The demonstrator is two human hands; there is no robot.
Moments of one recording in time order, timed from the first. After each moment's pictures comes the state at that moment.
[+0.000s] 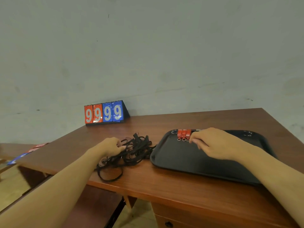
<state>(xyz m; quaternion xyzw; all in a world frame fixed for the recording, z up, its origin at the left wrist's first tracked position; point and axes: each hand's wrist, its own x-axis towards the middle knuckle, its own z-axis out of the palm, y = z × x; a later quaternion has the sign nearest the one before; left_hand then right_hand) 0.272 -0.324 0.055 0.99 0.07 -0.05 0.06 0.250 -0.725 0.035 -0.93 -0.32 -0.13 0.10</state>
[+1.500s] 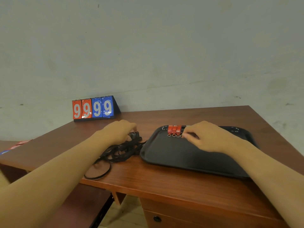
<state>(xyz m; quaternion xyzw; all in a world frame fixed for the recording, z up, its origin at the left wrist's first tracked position) 0.269 -0.406 0.085 0.99 -0.13 0.04 -0.09 0.256 -0.734 0.034 -0.93 -0.31 -0.15 0.11</state>
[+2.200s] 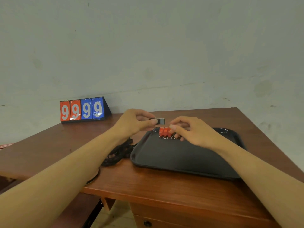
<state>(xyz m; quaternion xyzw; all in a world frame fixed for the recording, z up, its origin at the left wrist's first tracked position) 0.241 -0.483 0.098 0.85 -0.15 0.05 0.50 0.246 -0.721 0.048 -0.87 -0.25 -0.10 0.42</state>
